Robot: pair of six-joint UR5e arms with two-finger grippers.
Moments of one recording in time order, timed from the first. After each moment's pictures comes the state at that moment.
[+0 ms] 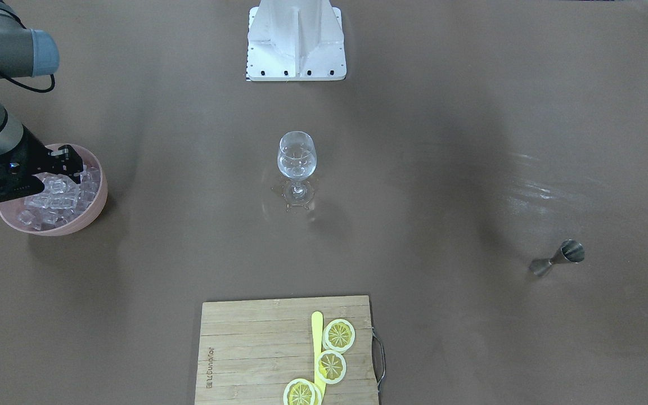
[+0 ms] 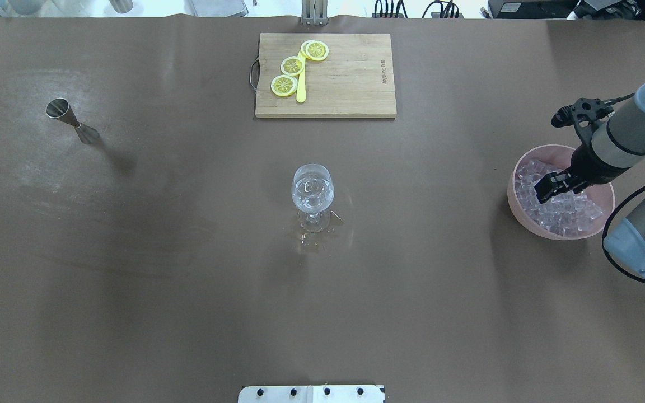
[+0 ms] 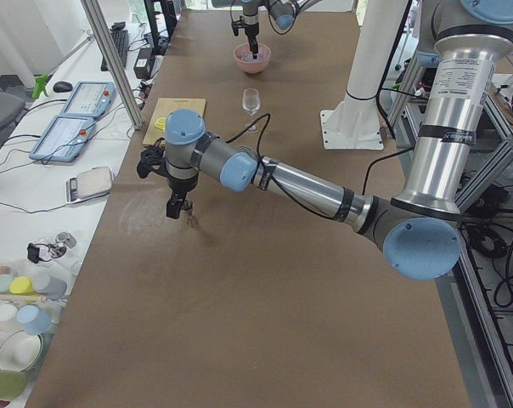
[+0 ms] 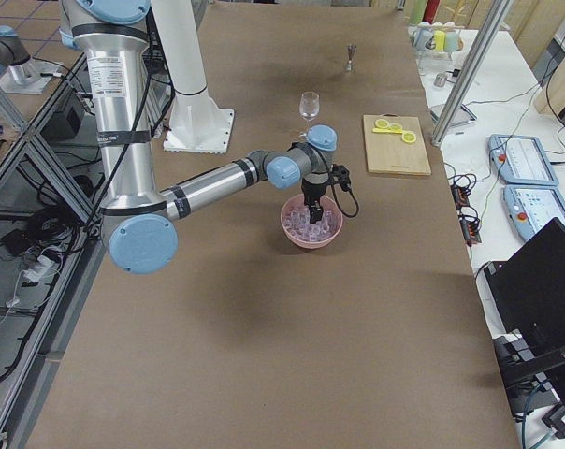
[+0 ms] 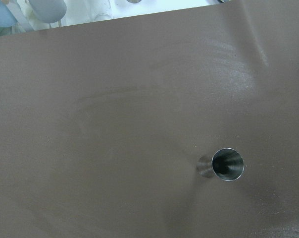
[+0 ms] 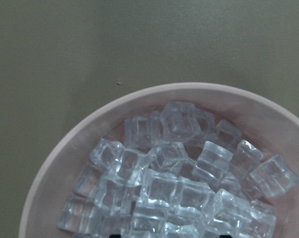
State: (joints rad) left arm -1.46 -1.75 -1.75 -1.71 -2.36 -0.25; right arm 0.92 -1.47 1.83 -1.47 2.16 0.51
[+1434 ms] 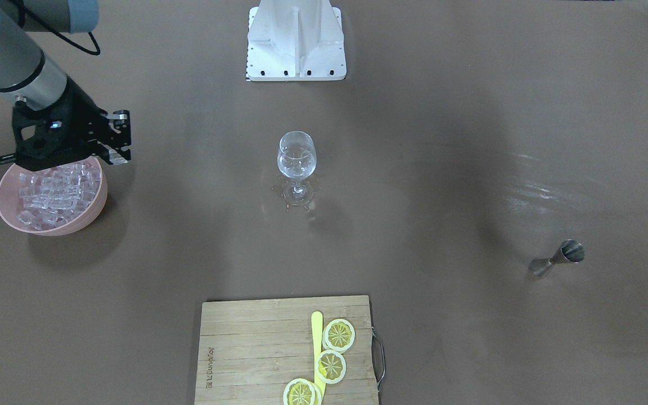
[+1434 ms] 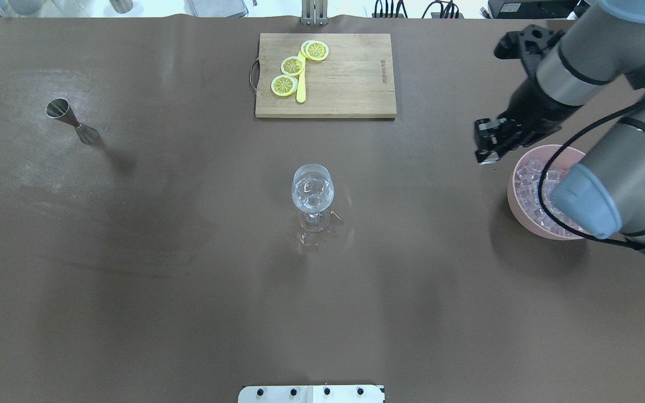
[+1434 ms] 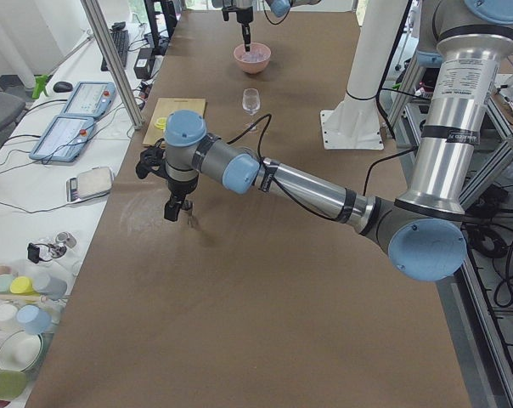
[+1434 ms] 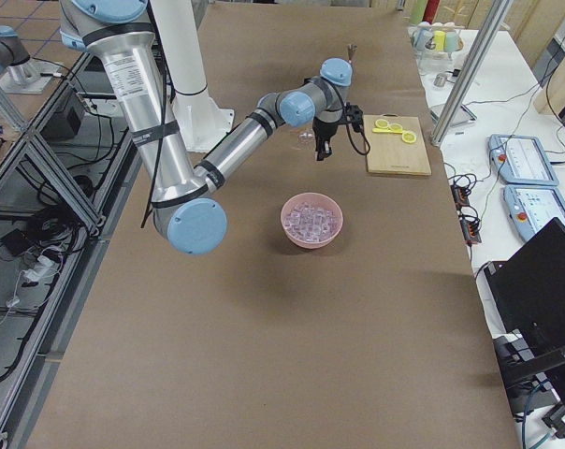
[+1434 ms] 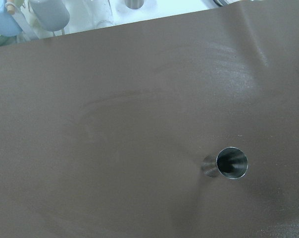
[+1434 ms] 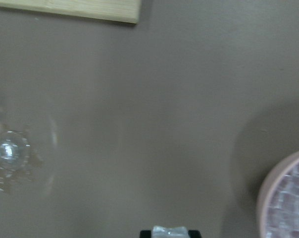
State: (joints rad) left arm -1.49 -1.73 -1.75 -1.71 -2.36 -0.17; right arm 0.90 -1.11 1.98 -1.79 2.26 0.74
